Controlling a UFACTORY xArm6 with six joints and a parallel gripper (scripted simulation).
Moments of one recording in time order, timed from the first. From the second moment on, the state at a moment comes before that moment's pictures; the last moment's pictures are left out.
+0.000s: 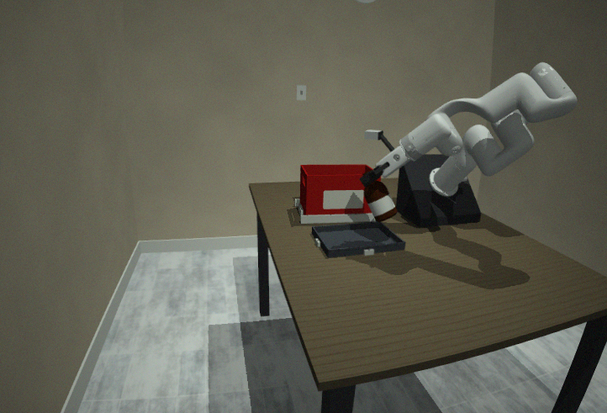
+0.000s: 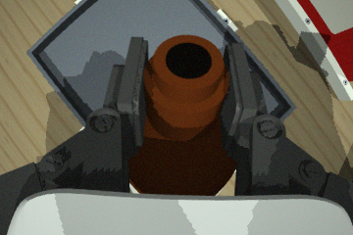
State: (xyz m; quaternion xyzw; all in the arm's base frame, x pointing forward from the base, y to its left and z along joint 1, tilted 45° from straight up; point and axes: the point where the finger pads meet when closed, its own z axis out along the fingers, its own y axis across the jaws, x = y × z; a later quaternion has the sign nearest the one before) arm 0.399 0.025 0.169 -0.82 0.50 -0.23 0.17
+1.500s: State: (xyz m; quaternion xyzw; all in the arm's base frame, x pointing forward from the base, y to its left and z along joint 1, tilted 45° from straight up) arm 0.400 0.031 0.171 -0.81 0.51 -0.26 0.15
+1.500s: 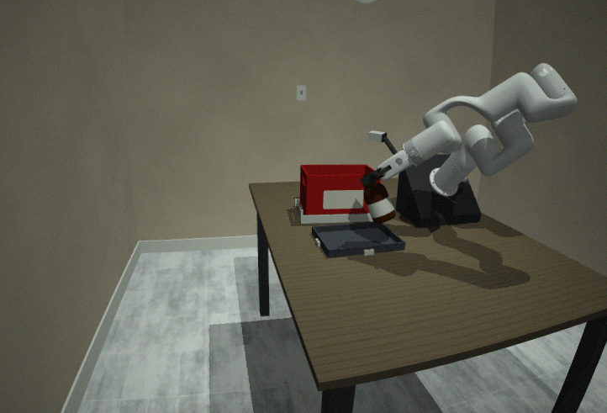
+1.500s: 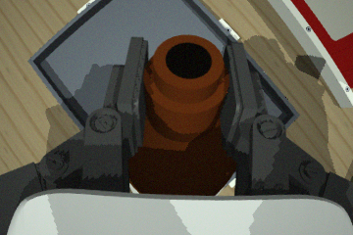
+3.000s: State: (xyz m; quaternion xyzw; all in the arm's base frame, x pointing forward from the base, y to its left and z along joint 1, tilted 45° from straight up) arm 0.397 0.028 0.169 -0.79 0.52 -0.31 0.12
